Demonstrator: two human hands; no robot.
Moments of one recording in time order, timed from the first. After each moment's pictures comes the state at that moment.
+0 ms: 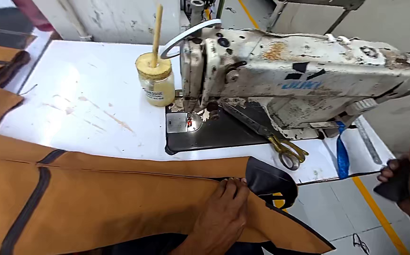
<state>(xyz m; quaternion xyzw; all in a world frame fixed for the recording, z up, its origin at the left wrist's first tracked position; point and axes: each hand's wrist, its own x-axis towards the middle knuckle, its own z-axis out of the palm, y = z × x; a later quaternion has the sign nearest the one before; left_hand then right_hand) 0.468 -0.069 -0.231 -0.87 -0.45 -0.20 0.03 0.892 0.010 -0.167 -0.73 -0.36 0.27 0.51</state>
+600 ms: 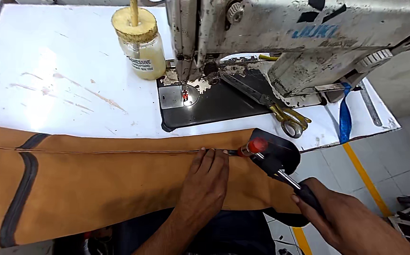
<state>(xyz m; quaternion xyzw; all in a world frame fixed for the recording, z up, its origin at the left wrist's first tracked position) 0.422 -0.078 -0.237 -0.85 -0.48 -0.20 0.04 0.707 -0.121 -0.154 -0.59 -0.80 0.13 0.00</state>
